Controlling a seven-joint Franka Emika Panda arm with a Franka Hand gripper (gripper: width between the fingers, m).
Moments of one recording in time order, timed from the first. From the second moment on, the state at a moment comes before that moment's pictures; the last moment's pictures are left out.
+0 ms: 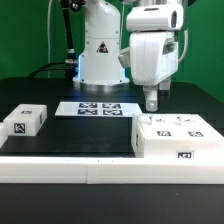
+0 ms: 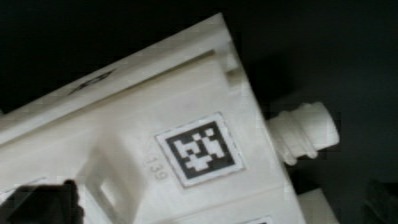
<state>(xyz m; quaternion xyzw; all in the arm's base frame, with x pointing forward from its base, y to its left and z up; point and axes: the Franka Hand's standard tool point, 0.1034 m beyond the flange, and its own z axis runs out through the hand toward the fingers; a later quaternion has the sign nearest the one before) 0.533 0.067 0.077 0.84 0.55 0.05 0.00</state>
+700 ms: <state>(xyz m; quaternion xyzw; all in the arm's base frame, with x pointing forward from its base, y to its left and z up) 0.515 0.065 0.069 0.96 0.27 0.07 -0.03</state>
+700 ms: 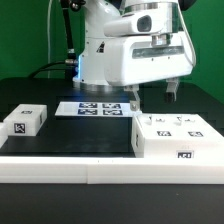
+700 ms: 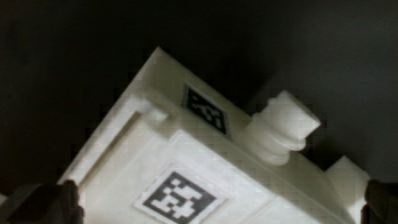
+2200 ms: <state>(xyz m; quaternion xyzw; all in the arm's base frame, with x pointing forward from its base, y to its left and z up) 0.488 0.091 0.049 0.99 -0.12 0.08 -0.06</state>
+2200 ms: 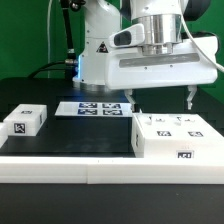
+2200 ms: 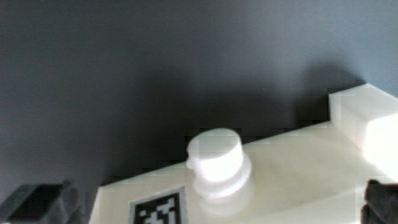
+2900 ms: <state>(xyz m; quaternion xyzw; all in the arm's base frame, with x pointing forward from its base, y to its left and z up) 0.478 0.093 0.023 0.99 -0.07 0.07 -0.03</state>
